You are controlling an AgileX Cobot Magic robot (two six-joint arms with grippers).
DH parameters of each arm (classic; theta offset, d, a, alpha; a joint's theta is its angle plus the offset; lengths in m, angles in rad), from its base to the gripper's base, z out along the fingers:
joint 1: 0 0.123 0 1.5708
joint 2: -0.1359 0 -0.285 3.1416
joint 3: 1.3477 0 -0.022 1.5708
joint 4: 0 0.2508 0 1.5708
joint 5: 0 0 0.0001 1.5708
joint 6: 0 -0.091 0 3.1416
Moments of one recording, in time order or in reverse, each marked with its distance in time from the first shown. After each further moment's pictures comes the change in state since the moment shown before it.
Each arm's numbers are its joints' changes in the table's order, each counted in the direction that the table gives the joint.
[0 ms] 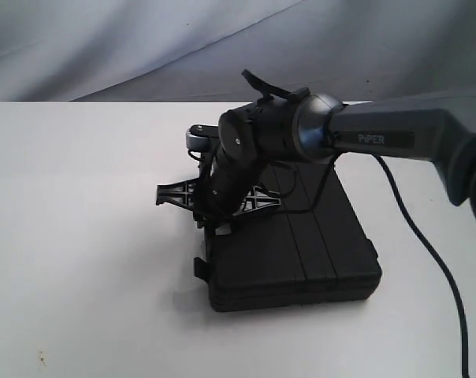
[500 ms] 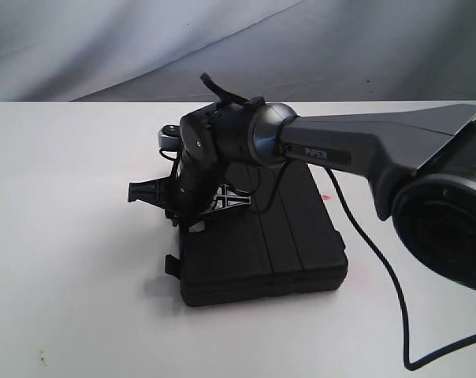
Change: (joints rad) left arm 0.000 0.000 0.000 0.000 0.000 0.000; right arm 0.043 -0.148 -0.239 -0.045 -0.091 -0.107
